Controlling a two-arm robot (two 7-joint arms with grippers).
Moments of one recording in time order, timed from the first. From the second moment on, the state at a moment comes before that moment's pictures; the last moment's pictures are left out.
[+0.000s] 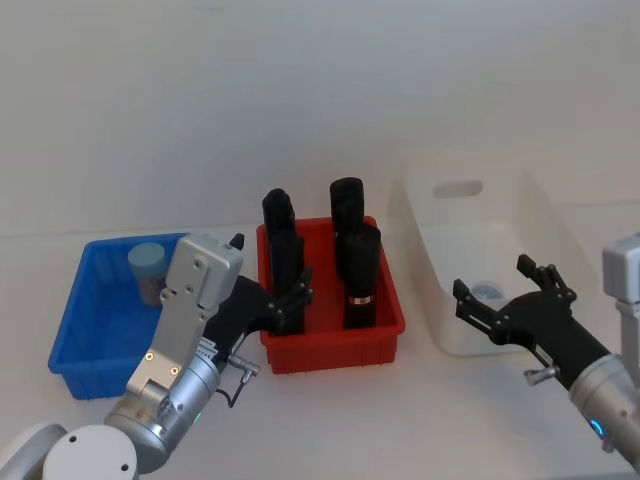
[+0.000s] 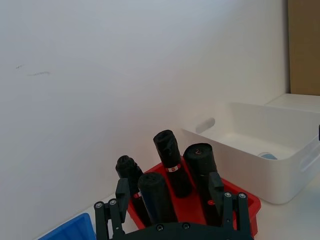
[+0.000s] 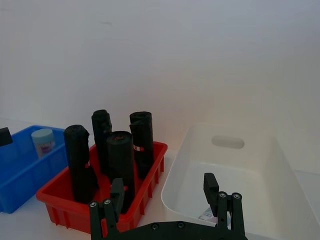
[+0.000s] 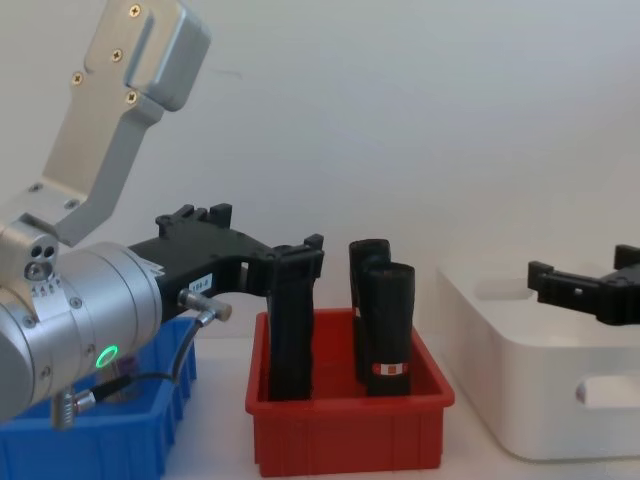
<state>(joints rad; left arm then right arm) -0.24 0.38 0.45 -1.63 -0.20 0.01 -0.01 0.06 0.31 -0.22 -1.68 0.27 0.04 0.14</state>
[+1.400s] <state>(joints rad) -0.24 0.38 0.45 -1.63 -0.20 0.01 -0.01 0.57 0.13 -0.28 -0.94 0.14 -0.16 0.56</state>
